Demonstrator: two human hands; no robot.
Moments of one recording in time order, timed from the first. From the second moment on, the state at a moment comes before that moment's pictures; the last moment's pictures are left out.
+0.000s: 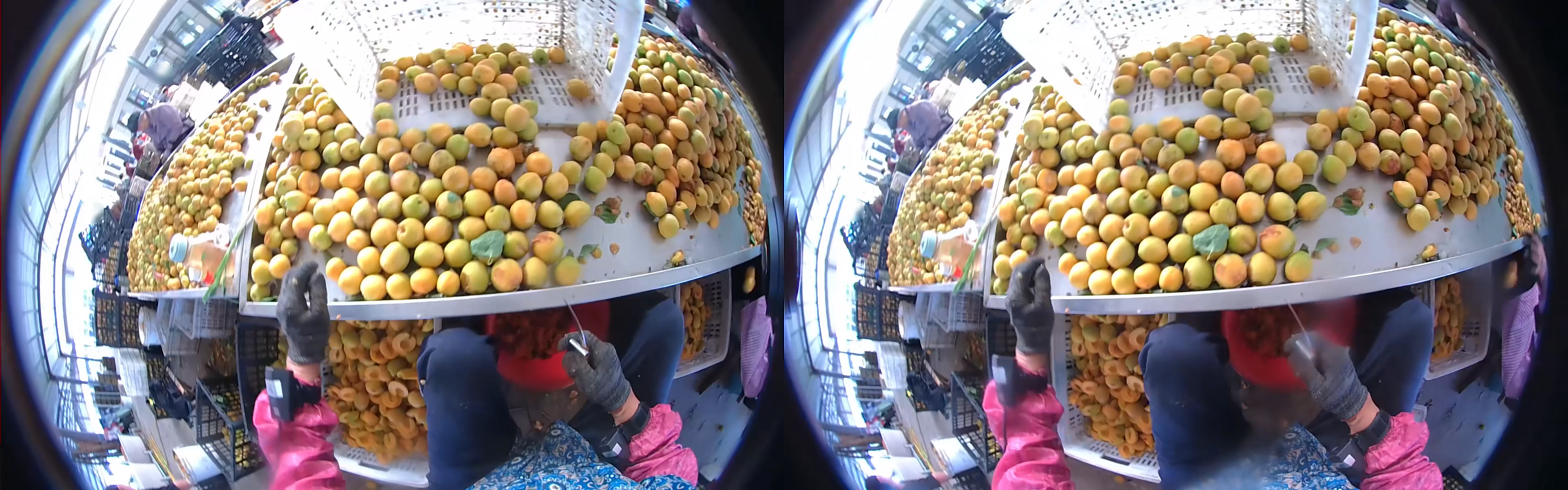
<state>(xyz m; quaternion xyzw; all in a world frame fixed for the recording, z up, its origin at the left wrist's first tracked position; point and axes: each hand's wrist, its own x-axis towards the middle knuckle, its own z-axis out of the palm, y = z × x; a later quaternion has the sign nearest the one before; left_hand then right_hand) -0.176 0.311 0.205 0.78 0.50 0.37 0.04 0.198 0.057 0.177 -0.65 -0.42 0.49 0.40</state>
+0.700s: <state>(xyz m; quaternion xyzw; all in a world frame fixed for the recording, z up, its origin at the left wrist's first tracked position) -0.082 0.510 0.156 0.76 0.64 -0.02 -0.06 0.213 0.052 0.185 -0.69 -0.39 0.49 0.36</state>
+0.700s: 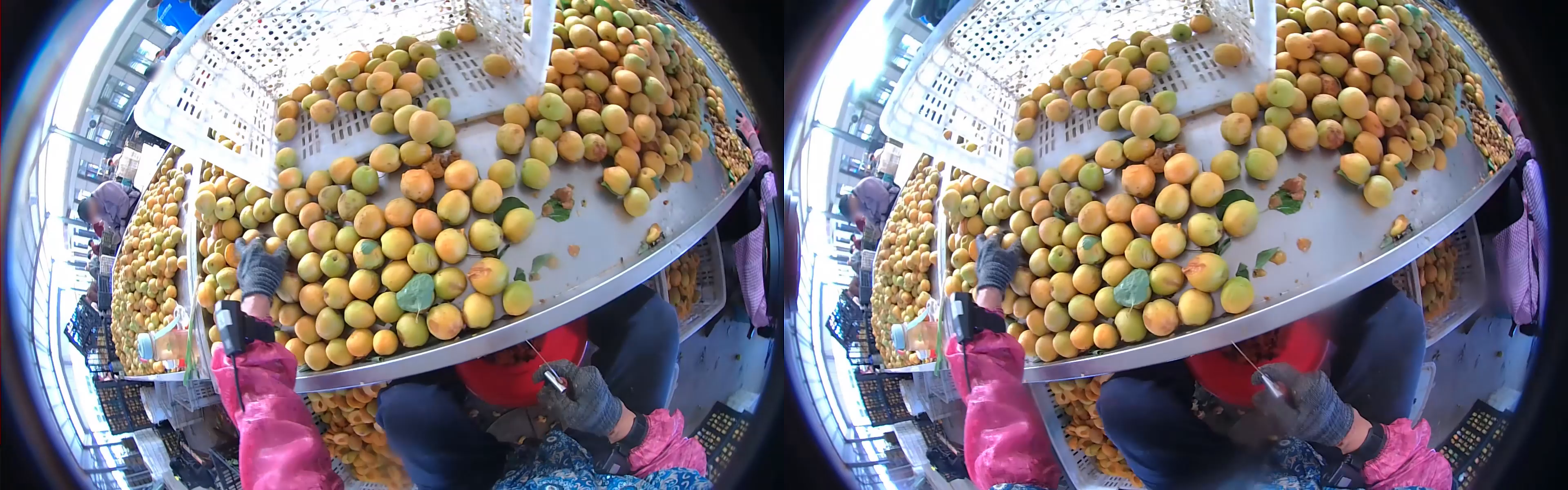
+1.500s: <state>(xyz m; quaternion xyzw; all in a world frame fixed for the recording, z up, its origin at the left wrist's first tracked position) 0.057 0.217 0.241 0.79 0.44 0.34 0.27 0.216 0.013 0.222 -0.53 -0.35 0.54 0.55</state>
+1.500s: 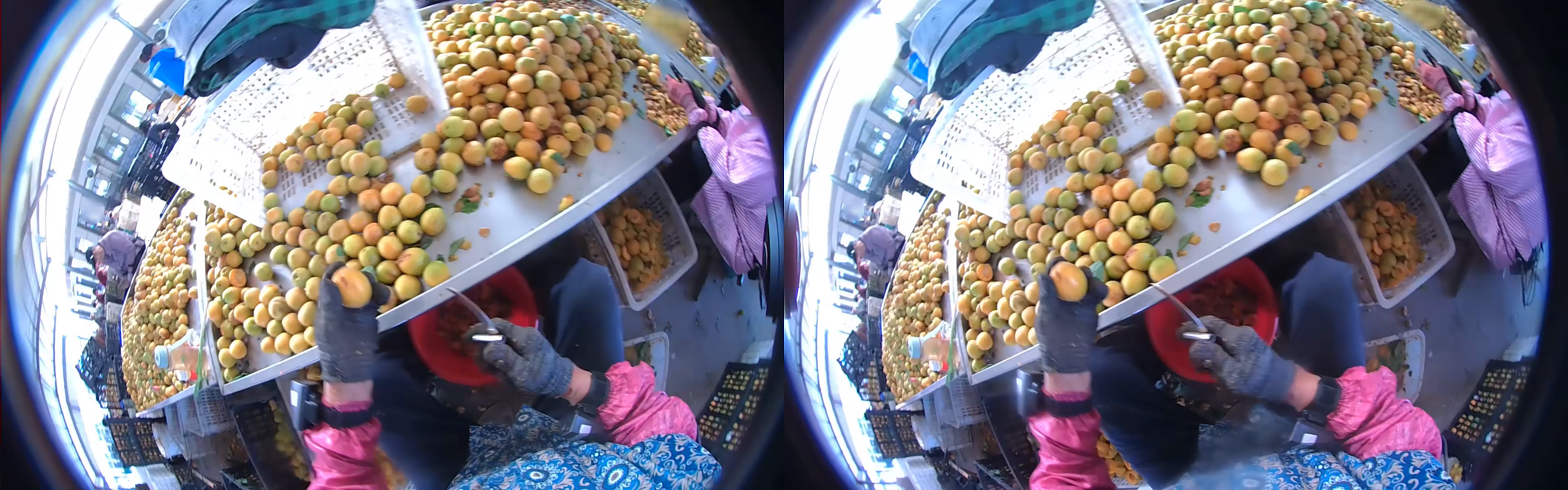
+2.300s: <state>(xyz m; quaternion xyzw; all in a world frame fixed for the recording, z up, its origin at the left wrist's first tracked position) 0.112 0.050 0.209 0.23 0.25 0.30 0.89 0.217 -0.036 0.220 -0.64 -0.46 0.31 0.52</state>
